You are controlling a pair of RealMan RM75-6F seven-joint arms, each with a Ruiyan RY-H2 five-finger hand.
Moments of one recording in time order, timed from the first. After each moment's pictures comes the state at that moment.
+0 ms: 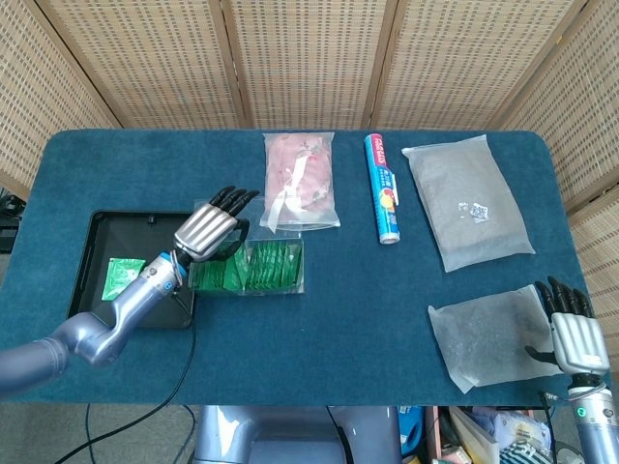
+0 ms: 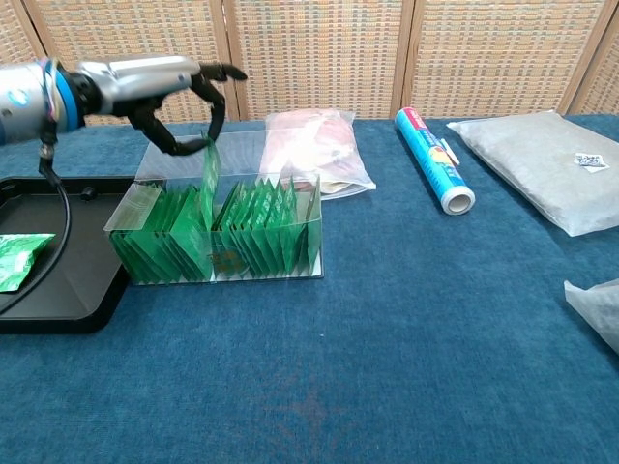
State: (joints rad) left arm -0.91 -1.40 -0.17 -1.32 1.38 0.85 0.01; right arm 0.14 -1.26 0.09 -1.37 -1.31 1.27 -0.05
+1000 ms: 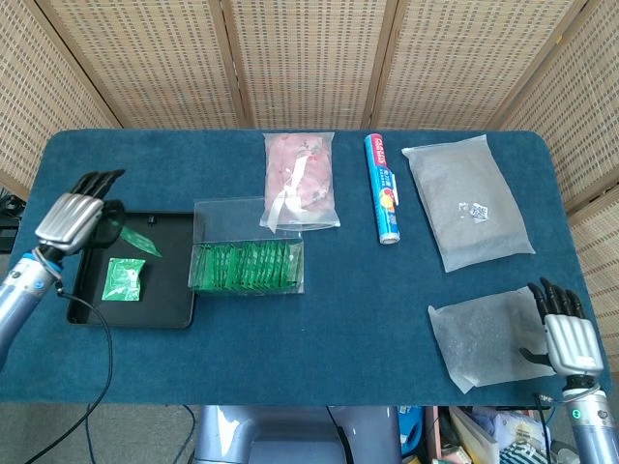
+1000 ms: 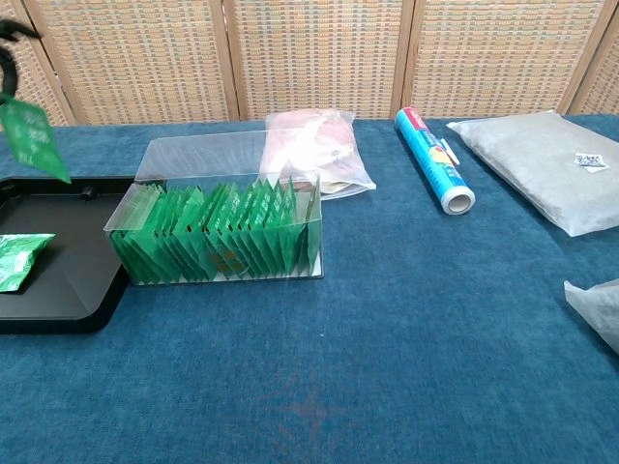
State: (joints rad) left arm -0.67 -1.10 -0.07 -1.27 1.40 0.93 -0.31; right arm 0.14 -1.26 0.08 -1.39 -1.33 1.28 -0.07
